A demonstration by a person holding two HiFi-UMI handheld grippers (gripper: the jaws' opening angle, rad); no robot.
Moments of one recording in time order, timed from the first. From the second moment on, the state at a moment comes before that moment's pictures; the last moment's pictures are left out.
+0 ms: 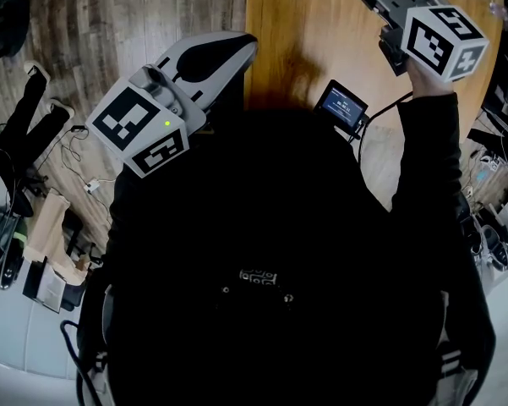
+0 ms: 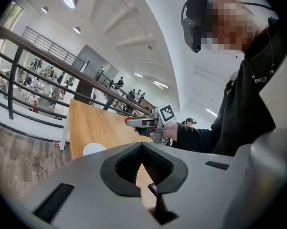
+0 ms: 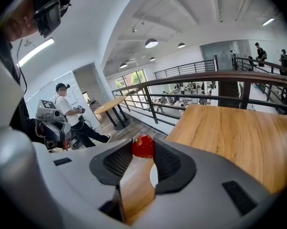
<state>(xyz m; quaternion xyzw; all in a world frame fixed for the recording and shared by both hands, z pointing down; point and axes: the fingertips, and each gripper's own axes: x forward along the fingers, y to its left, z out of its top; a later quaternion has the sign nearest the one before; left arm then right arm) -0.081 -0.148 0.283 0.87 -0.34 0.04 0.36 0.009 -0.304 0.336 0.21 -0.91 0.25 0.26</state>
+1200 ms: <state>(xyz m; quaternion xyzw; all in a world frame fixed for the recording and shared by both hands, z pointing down) -0.091 -0.140 0.304 0.84 -0.36 0.03 0.40 0.016 -0.313 0.432 0.21 -0.88 0.27 0.34</state>
